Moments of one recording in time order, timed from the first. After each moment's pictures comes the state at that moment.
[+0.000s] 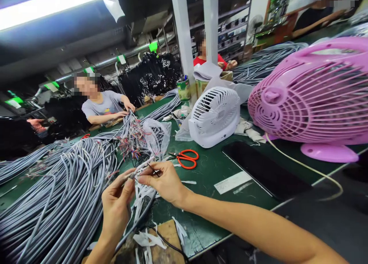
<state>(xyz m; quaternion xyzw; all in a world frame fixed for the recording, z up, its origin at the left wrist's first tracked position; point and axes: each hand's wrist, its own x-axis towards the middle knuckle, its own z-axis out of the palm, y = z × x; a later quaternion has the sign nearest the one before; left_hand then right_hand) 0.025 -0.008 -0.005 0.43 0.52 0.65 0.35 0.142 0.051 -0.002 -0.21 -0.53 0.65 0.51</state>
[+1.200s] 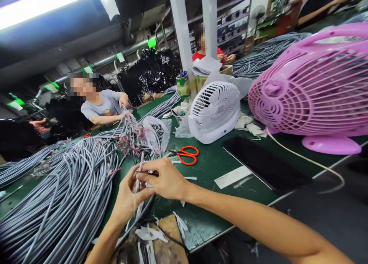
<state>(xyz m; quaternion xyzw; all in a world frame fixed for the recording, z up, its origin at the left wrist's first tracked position) 0.025 0.002 -0.007 0.55 0.54 0.51 0.39 0.154 0.054 0.001 -0.20 -0.79 0.37 0.45</state>
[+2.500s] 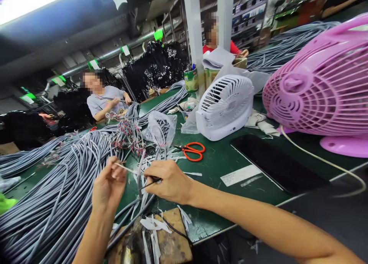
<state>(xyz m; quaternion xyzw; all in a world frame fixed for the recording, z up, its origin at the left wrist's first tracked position) -0.016 0.004 0.028 0.24 0.37 0.77 0.45 0.148 0.046 -0.016 -0.11 -0.81 0.19 0.54</state>
